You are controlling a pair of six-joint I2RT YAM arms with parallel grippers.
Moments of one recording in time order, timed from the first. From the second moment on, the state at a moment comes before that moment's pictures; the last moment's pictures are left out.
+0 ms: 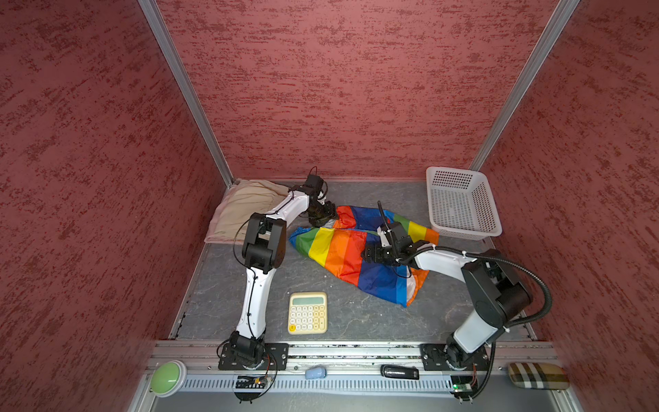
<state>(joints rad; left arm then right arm) -0.30 2.27 1.91 -0.82 0.35 -0.49 0.51 1.68 0.86 -0.16 -0.21 0.58</state>
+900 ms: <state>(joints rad) -0.37 2.37 2.01 -0.82 0.39 -0.55 0.51 1.66 0.81 -0.10 -0.21 0.57</state>
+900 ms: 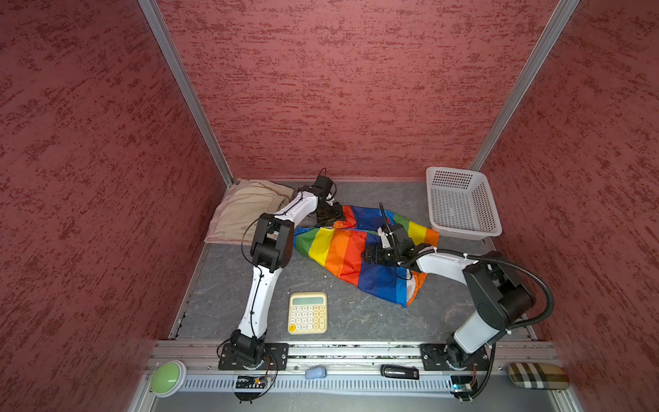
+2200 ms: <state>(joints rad) -0.10 1.99 1.57 -0.66 0.49 -0.56 0.51 1.50 0.77 -0.41 -0.16 0.53</state>
